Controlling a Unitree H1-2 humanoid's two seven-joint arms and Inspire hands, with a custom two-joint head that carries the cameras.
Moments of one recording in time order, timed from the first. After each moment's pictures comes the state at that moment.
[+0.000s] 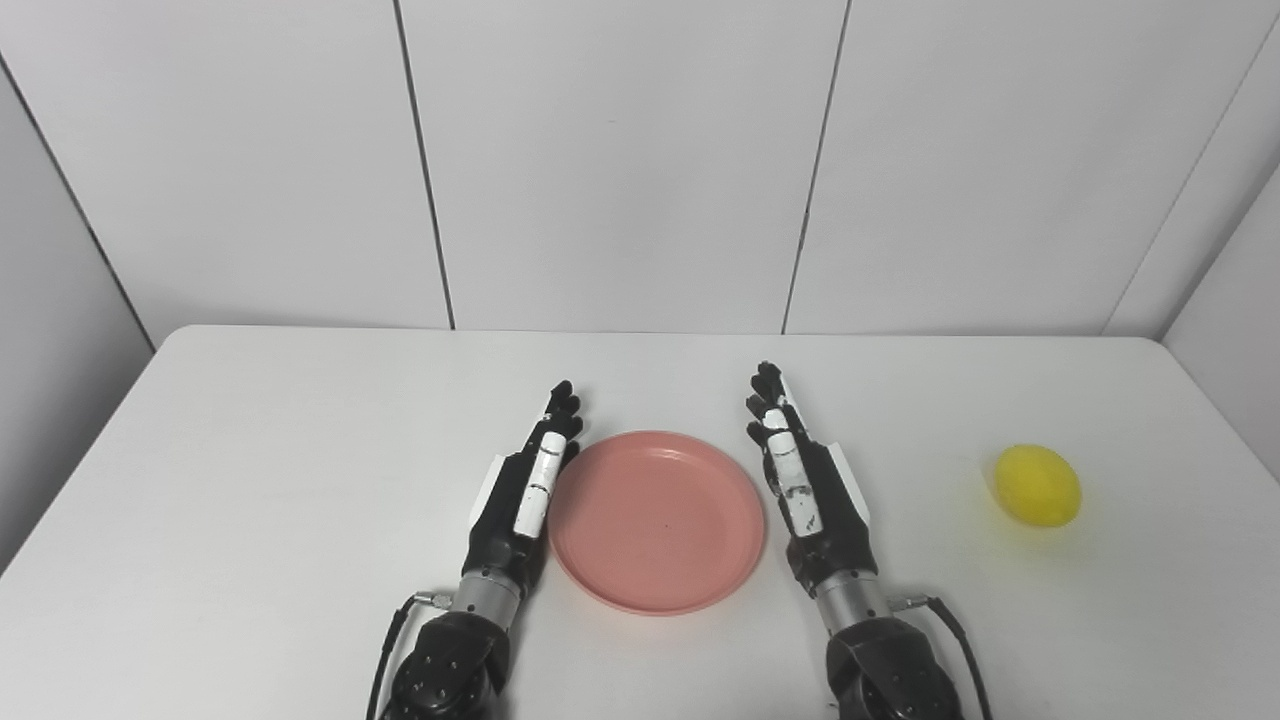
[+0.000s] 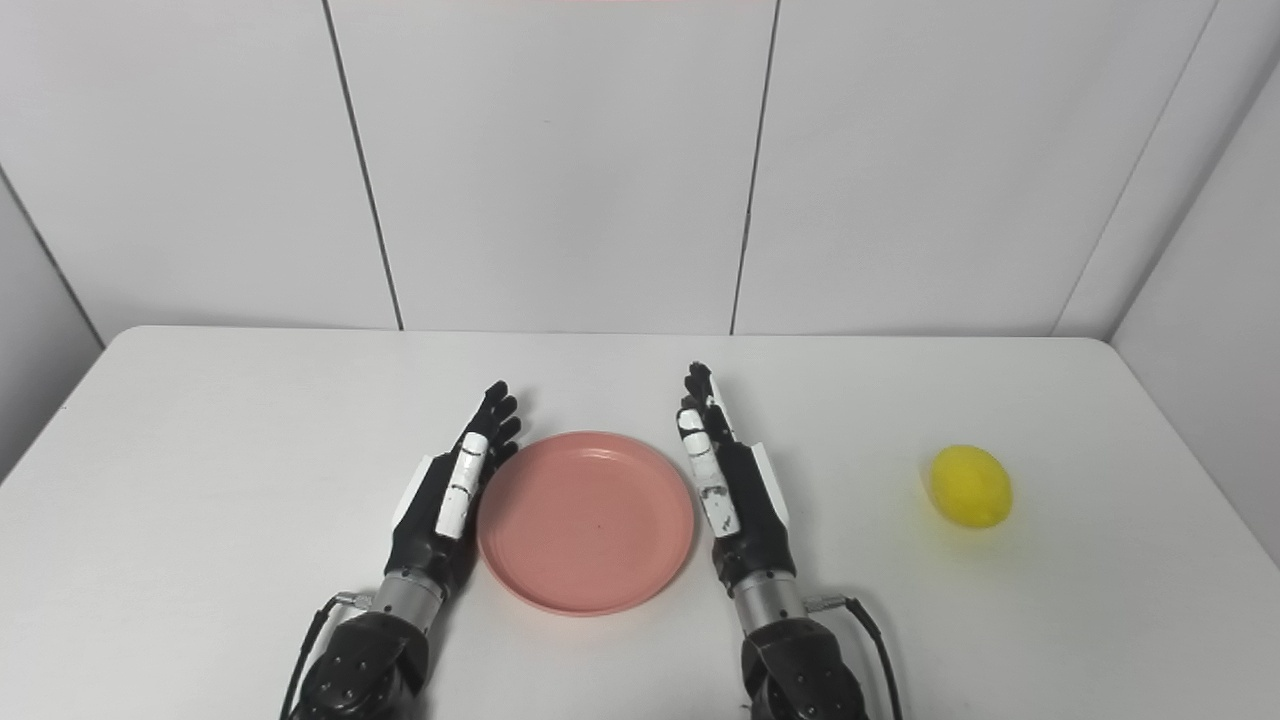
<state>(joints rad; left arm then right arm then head) -0.31 -0.06 -0.10 0.25 -0.02 -0.05 -0.09 -0.26 0.06 0.06 0.08 0.01 -0.02 0.02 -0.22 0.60</state>
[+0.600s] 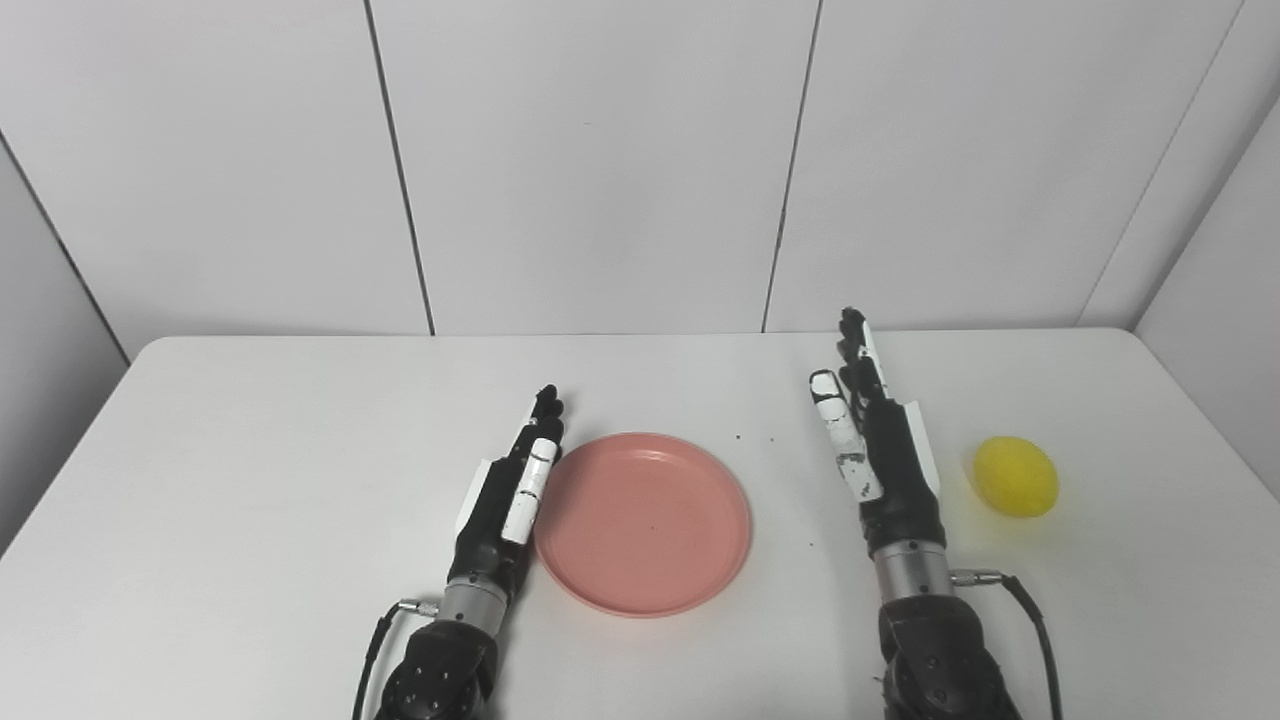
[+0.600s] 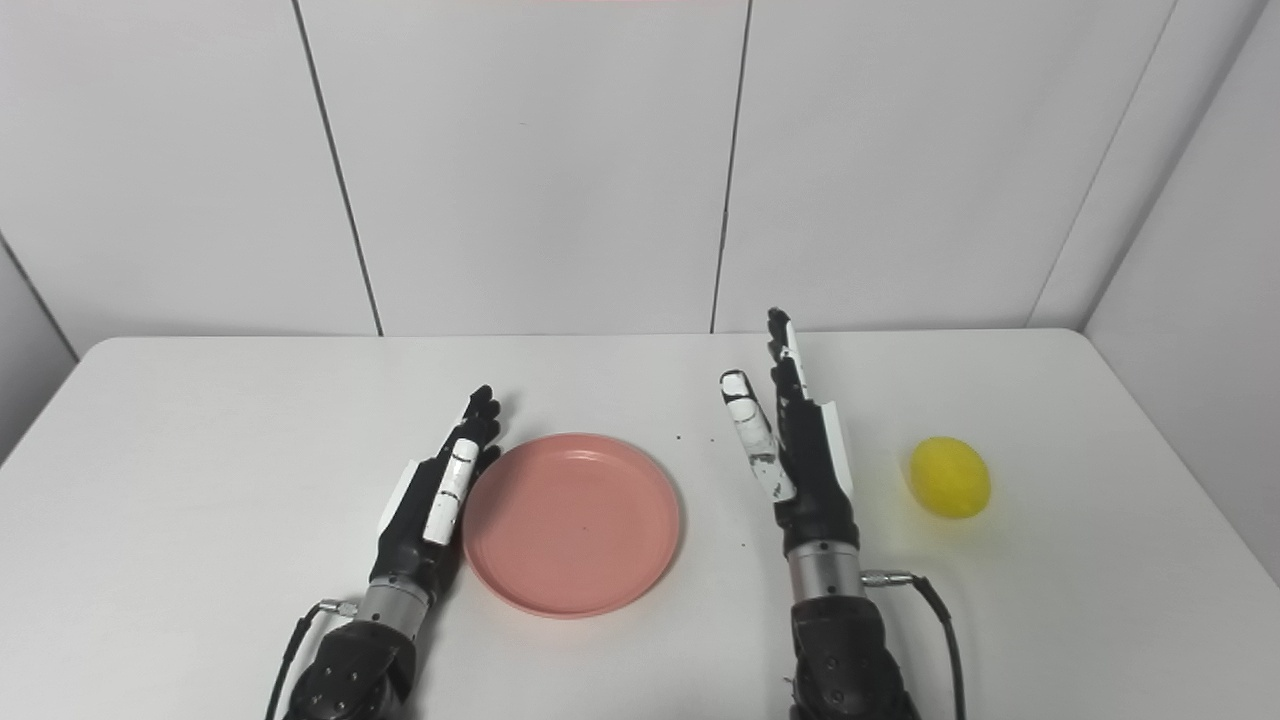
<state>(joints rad) -0.31 -0.05 -0.09 0.26 0.02 -0.06 -0.06 -0.25 -0.01 -0.01 -0.09 -0.29 -0.02 -0.15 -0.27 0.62</state>
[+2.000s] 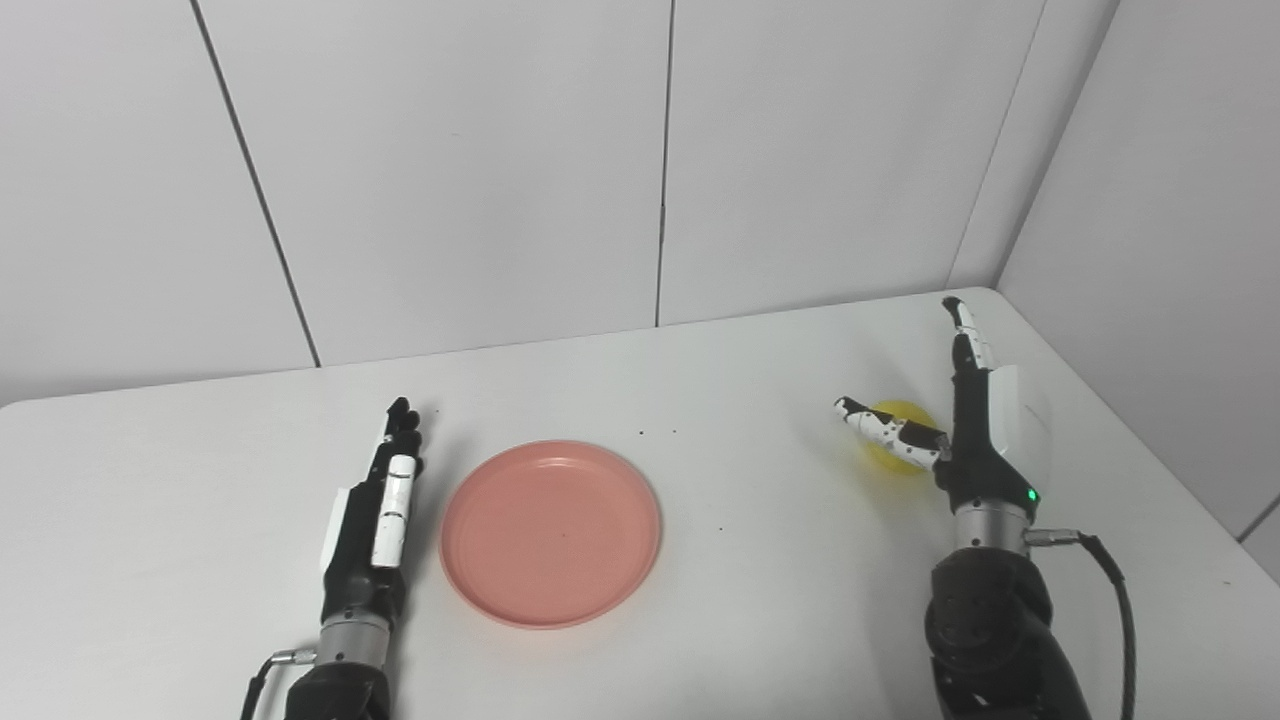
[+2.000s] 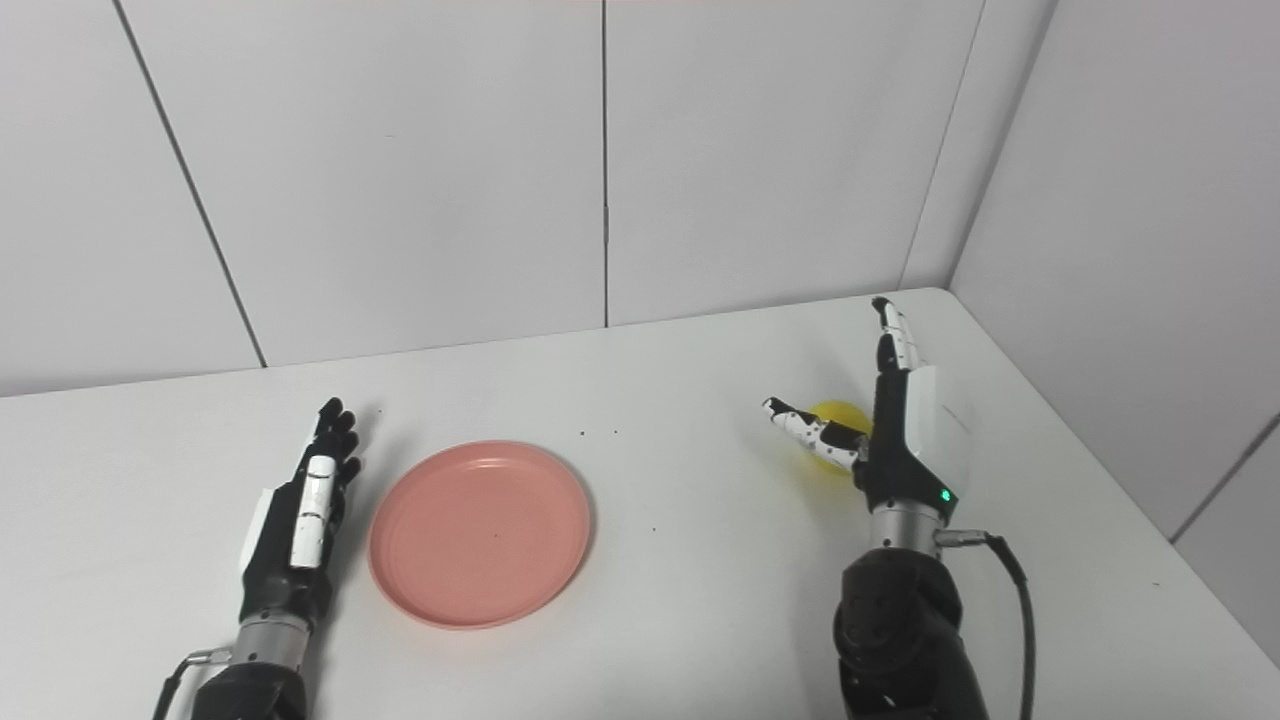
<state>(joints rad) -0.31 -0.02 -0.04 0.27 0.02 -0.10 -0.03 -0.21 -0.16 -0.15 -0.17 -0.67 0.38 -0.22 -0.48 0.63</state>
